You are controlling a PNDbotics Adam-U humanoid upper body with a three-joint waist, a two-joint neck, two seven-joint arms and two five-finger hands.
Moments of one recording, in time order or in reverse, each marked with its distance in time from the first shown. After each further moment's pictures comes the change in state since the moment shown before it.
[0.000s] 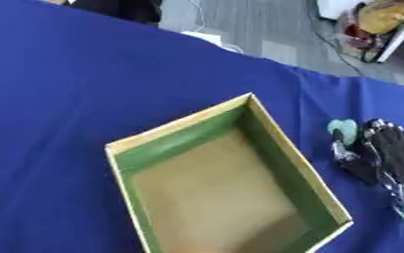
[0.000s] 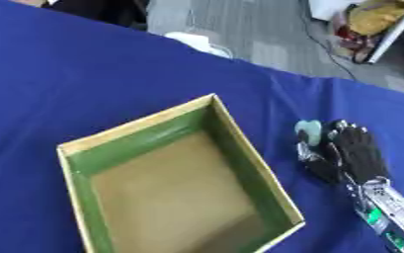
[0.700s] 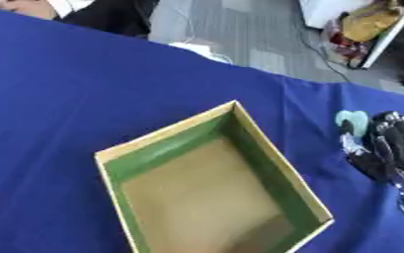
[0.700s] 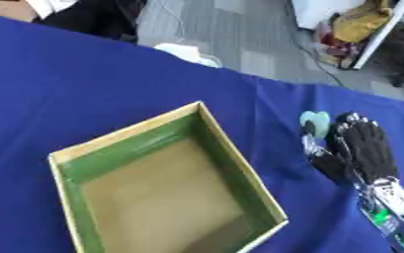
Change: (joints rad) left arm 0.017 0.009 0.001 0.000 0.000 0.000 0.008; right arm 0.054 -0.015 -0.019 -0.139 -0.087 0.013 -0.056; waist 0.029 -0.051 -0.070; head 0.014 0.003
